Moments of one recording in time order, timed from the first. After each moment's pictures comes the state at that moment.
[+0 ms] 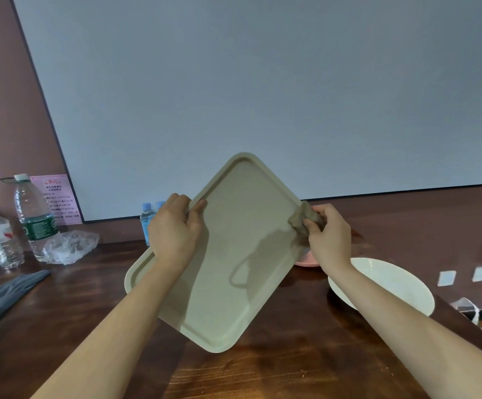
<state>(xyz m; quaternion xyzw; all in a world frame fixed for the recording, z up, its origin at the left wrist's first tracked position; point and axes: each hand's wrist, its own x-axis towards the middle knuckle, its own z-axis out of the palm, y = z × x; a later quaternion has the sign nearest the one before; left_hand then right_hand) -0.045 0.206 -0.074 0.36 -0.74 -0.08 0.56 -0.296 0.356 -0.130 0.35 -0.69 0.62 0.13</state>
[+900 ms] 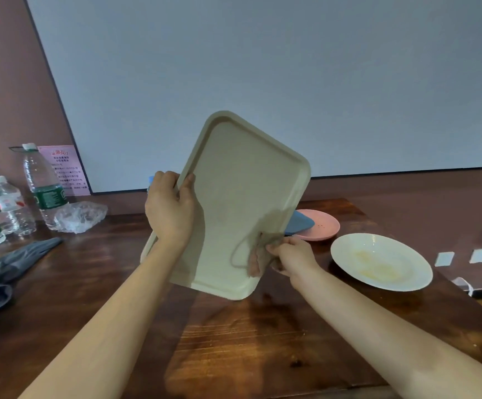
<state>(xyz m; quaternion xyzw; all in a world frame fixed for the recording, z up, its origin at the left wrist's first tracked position) -0.022 0.199 -0.094 0.36 -0.67 -0.10 0.64 -0.211 0.332 -0.194 0.18 -0.65 0.67 -0.31</state>
